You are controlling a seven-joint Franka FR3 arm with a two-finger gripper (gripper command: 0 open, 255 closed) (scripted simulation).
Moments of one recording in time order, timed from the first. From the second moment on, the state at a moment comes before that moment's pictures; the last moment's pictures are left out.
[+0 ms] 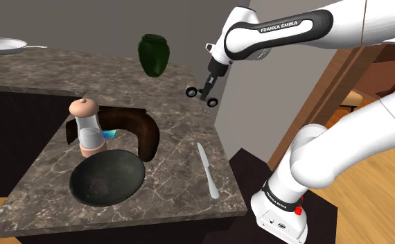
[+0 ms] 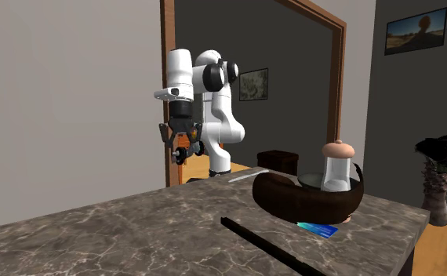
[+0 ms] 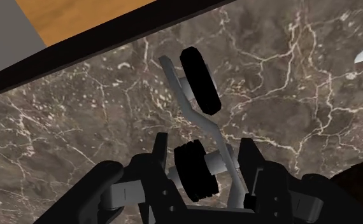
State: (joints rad) arm 0.10 -0.48 -0.22 -2.50 0.01 2.21 -0.54
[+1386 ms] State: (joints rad) arm 0.26 -0.45 0.16 -2.45 0.09 2.21 -0.06
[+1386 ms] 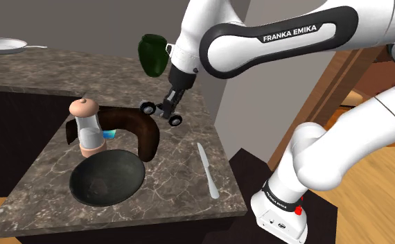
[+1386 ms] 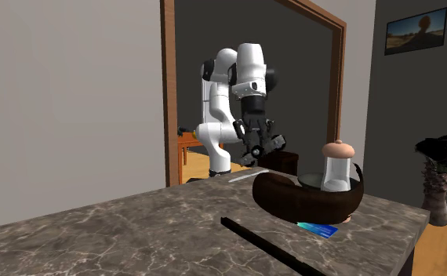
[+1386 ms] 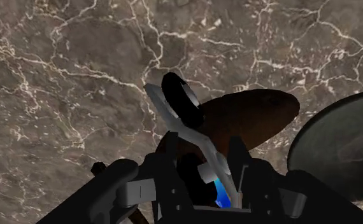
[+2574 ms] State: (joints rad) arm 0.42 -0.46 -0.09 -2.64 0.49 2.30 -0.41
